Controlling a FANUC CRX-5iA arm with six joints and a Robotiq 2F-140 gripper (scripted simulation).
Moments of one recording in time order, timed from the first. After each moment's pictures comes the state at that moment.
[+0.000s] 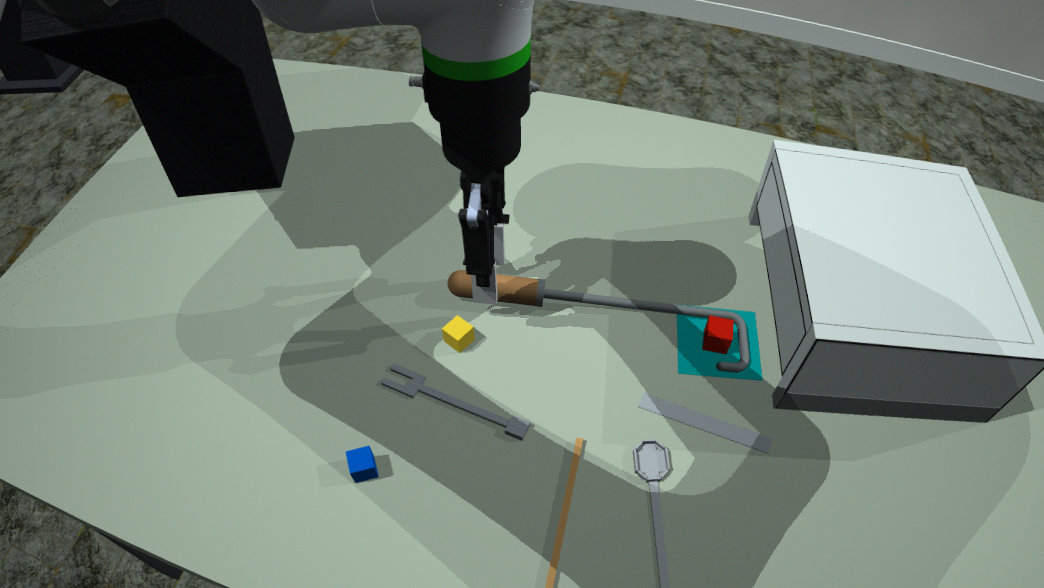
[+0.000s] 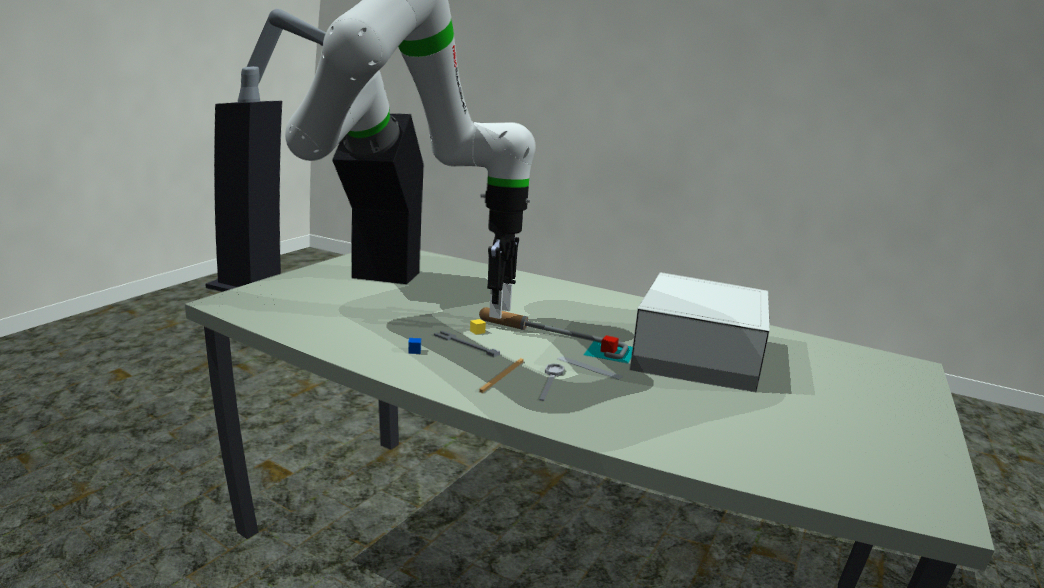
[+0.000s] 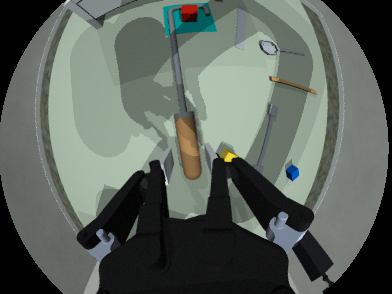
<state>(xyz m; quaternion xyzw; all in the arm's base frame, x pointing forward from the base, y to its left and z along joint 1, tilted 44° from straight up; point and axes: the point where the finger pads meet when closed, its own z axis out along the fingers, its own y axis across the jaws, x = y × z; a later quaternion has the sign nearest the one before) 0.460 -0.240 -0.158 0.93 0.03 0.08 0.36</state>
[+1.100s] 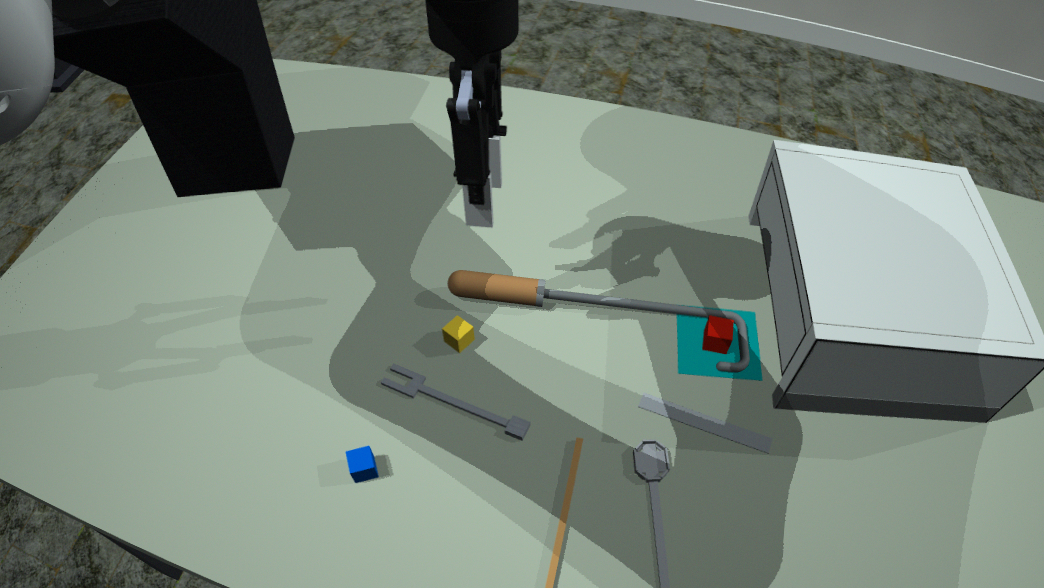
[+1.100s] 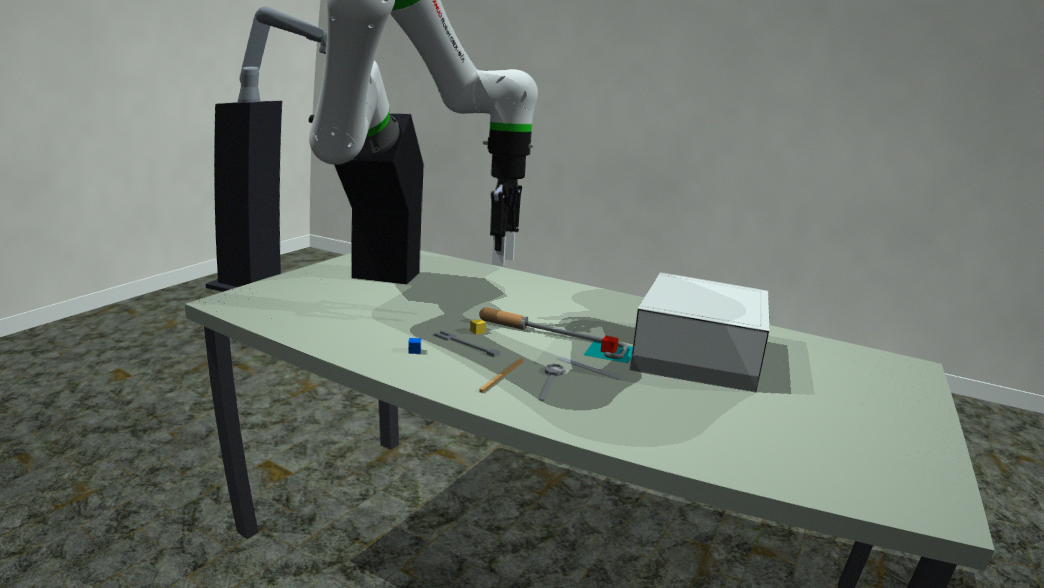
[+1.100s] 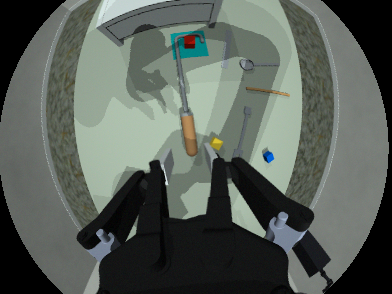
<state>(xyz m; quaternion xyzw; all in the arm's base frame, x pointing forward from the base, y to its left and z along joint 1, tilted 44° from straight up) 0.438 -0.157 -0.070 0.93 0.03 0.09 0.36</state>
